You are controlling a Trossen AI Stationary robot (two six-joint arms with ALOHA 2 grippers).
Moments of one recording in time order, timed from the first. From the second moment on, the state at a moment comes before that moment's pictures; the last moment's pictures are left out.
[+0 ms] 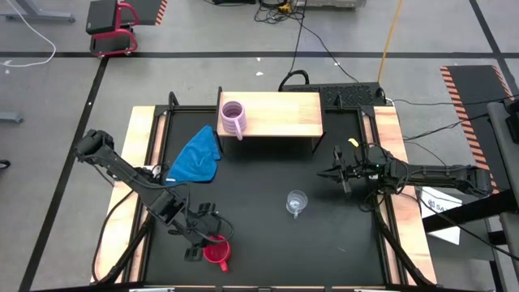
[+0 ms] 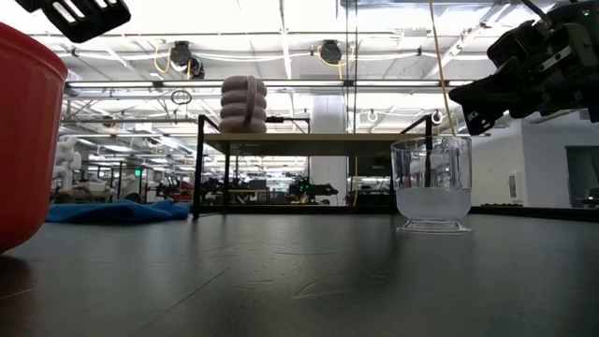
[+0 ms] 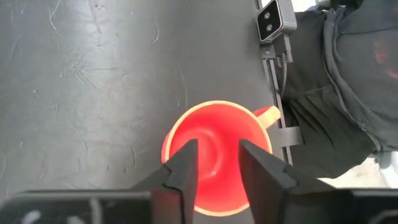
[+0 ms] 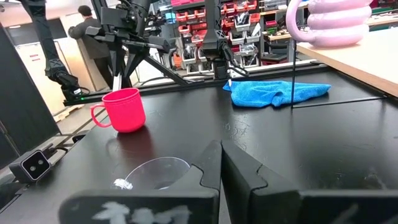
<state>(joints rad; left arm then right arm) -0.62 1.42 1.06 -0.57 -0.01 -0.56 -0.23 0.45 0.01 0.37 -0.34 0.14</state>
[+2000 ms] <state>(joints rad) -0.58 1.52 1.06 -0.60 -0.01 -0.49 -0.23 0.45 0.01 0.37 -0.34 0.15</state>
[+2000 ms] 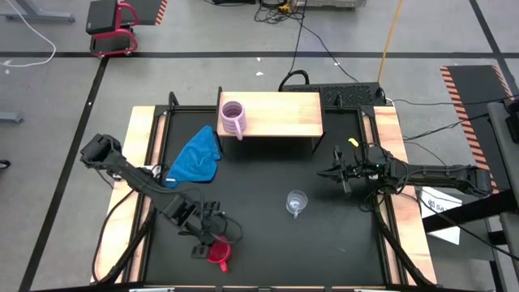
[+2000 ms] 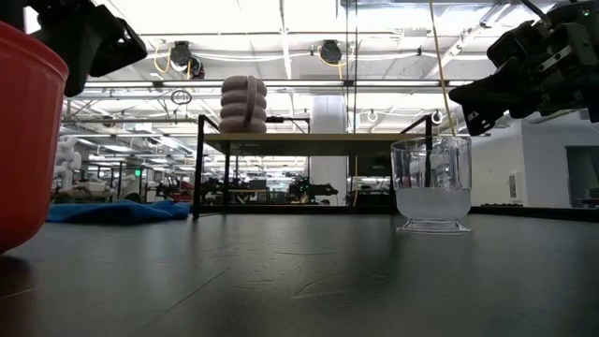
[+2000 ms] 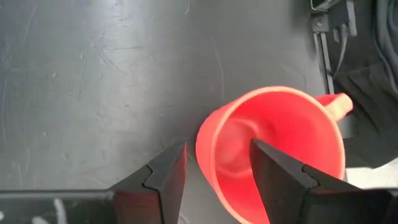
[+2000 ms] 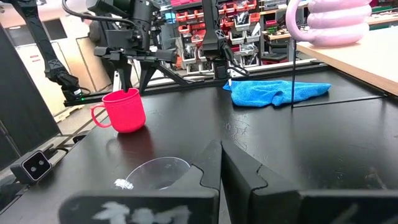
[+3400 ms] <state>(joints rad) -0.58 1.56 1.08 -0.65 0.05 -0.47 -0.23 0.45 0.01 0.42 -0.34 0.16</state>
